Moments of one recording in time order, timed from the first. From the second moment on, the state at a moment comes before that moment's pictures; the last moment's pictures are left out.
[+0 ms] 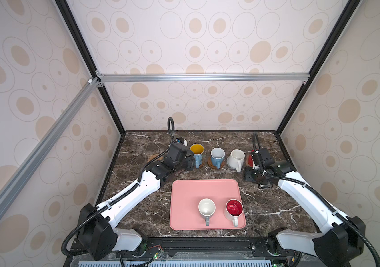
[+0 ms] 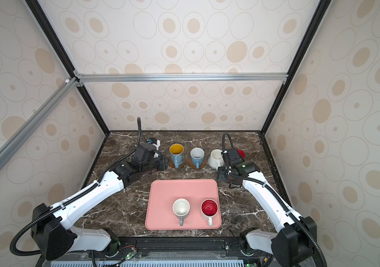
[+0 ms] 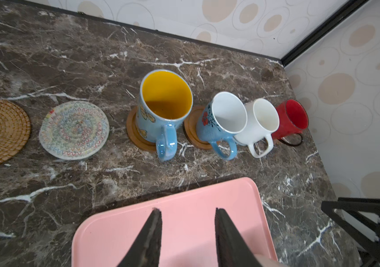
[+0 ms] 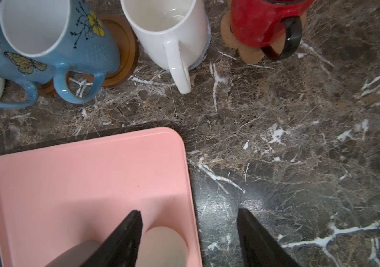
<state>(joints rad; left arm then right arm) -0.67 1.34 1.16 -0.49 -0.09 -0.58 0.35 1.24 1.08 -0.95 0.08 0.51</state>
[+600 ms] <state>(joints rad) -0.86 1.28 1.11 -0.60 -0.06 -0.57 0.34 1.28 1.10 -0.91 0.03 0.53</state>
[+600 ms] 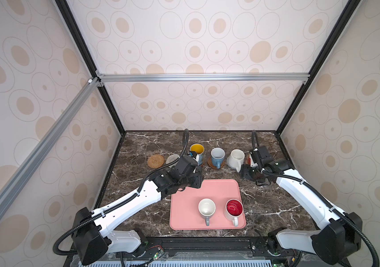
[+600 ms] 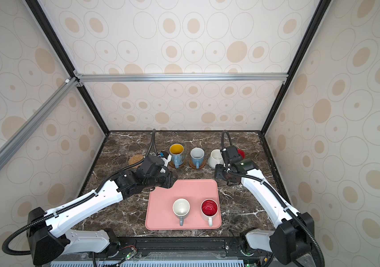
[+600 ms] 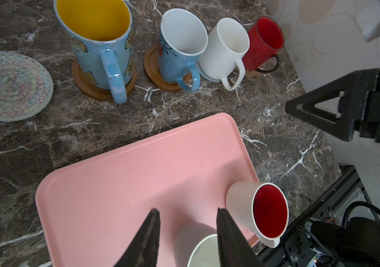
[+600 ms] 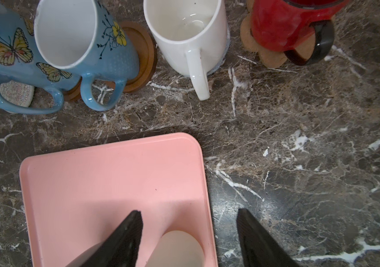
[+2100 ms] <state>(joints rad) -1.24 1.20 0.99 -0.73 -0.10 -0.92 0.34 1.28 1.03 -0.88 -0.01 0.42</state>
